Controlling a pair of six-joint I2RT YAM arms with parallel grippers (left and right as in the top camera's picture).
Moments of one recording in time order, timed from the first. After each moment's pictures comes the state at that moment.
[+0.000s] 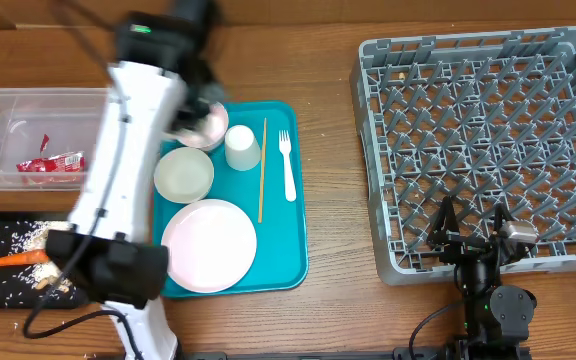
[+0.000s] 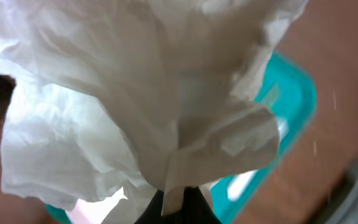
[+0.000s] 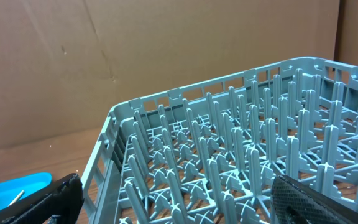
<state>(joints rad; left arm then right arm) -0.15 1.98 2.21 -1.58 -0.12 -0.79 -0.03 0.01 0.02 -0.03 0.04 0.22</state>
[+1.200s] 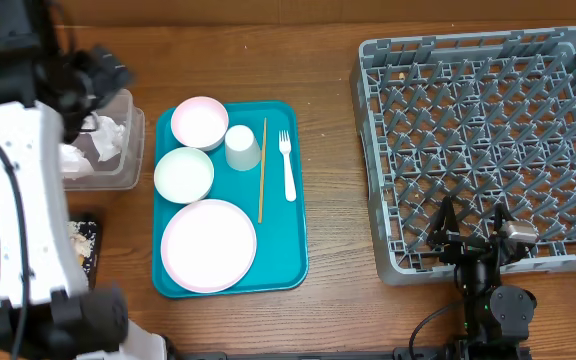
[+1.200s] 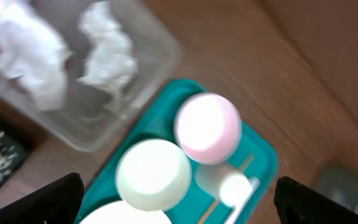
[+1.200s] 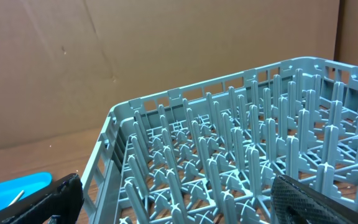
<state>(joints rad) 0.15 1.73 1.99 -1.30 0.06 -0.61 -0.03 0.01 0.02 -0.03 0.04 0.22</state>
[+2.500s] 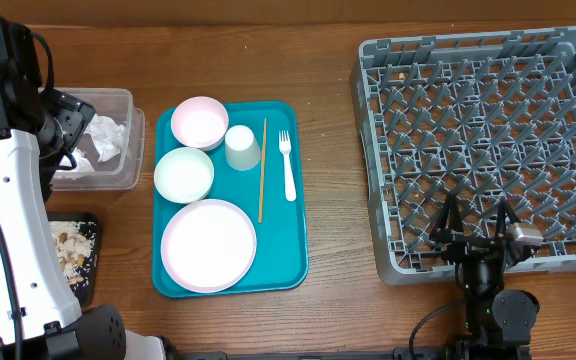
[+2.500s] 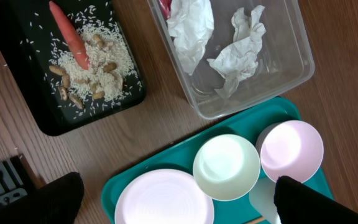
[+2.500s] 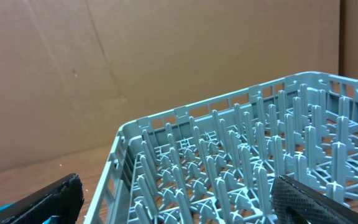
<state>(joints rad) 0.24 1.65 2.00 -1.63 -0.21 -0.94 -0.03 0.01 0.02 0.04 0.03 0.26</state>
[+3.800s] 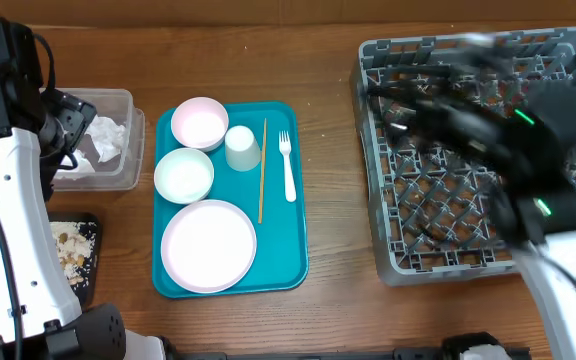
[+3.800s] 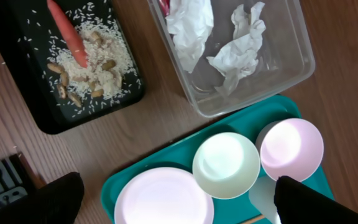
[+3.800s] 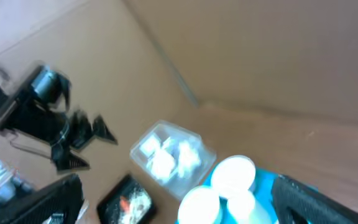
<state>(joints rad) 0.24 1.65 2.00 -1.63 -0.20 -0.94 0.19 1.23 1.22 -0.14 -0.77 0.46</state>
